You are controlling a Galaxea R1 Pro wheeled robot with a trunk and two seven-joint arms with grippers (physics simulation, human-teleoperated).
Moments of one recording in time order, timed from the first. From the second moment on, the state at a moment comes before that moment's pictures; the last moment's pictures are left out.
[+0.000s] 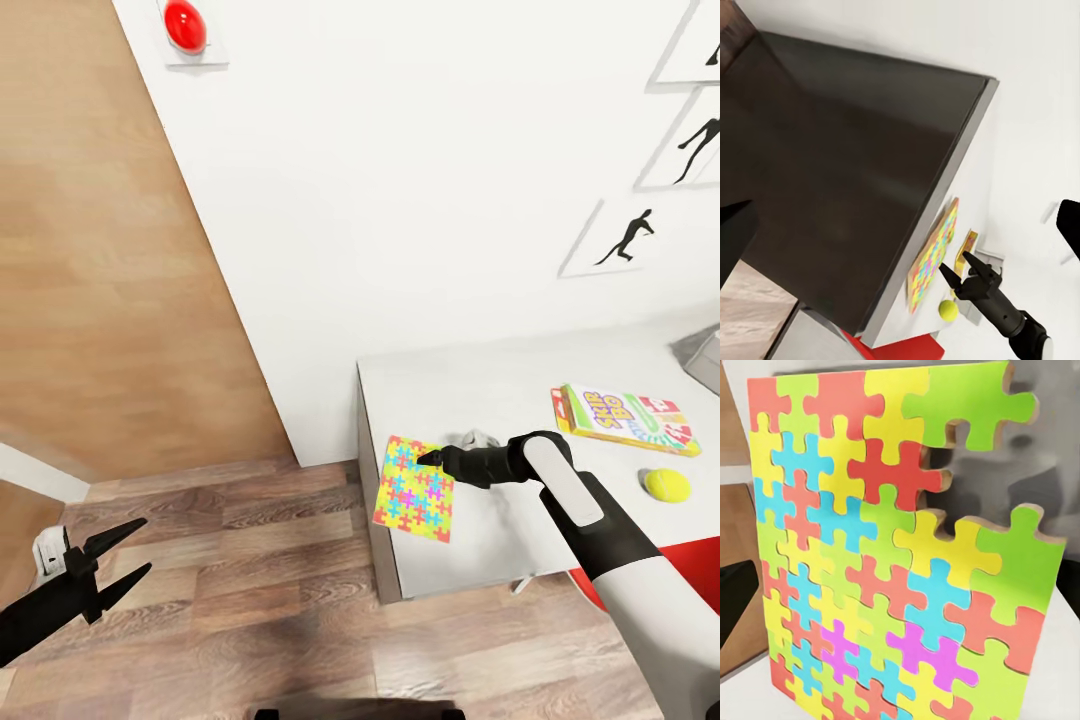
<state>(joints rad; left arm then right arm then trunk) -0.05 0.34 0.46 -1.46 1.71 1.02 0.00 -0.79 -0.23 0.29 -1.18 -1.24 1.04 -0.35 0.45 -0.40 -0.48</state>
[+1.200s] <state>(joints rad) -0.05 0.34 0.46 -1.46 1.71 1.02 0.00 -0.79 -0.23 0.29 -1.18 -1.24 1.04 -0.35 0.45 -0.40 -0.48</state>
